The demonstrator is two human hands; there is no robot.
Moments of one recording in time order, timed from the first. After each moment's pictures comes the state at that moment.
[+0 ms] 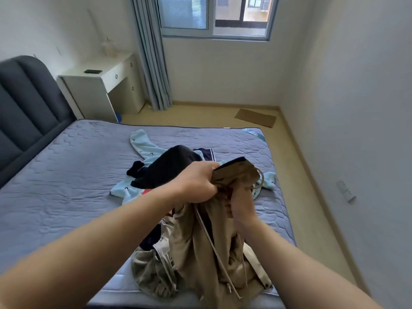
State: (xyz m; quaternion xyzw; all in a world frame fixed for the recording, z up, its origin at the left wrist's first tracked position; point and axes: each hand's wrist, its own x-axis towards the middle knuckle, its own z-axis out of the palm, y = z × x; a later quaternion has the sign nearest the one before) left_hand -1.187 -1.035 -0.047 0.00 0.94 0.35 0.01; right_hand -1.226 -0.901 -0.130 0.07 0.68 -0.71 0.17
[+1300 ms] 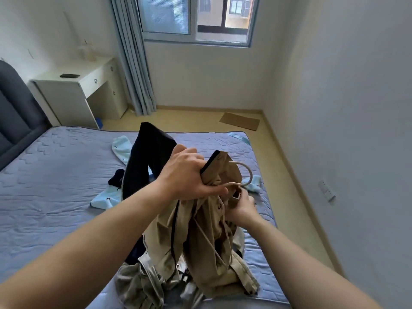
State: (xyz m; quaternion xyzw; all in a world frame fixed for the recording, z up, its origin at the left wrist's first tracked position) left_hand -1.231 -1.046 -0.047 0.14 0.96 0.09 -0.23; right_hand -1.284 -0.843 -0.169 -0.01 0.89 -0.40 0.21
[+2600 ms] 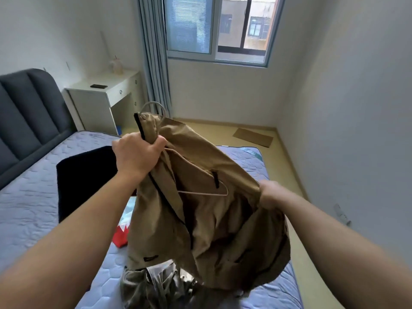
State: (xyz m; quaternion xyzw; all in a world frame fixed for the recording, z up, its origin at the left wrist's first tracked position) left_hand -1.200 -1.155 -0.011 -0.26 0.88 0.19 -0.36; right_hand -1.341 -0.835 -0.077 -0.16 0.97 -0.03 0.18
